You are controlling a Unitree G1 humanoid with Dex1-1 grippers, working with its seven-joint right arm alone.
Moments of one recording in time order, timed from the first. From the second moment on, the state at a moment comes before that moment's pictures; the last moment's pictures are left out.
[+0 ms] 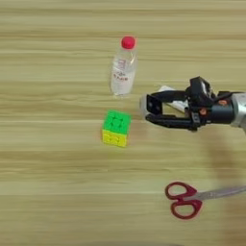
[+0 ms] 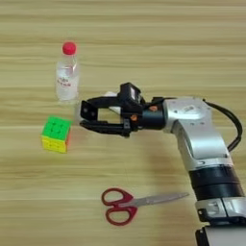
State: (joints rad) arm -0.34 -0.56 0.03 0.17 0.32 0.07 1.41
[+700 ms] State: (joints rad) arm -0.39 -0.60 0.12 0.61 0.00 -0.21 1.34
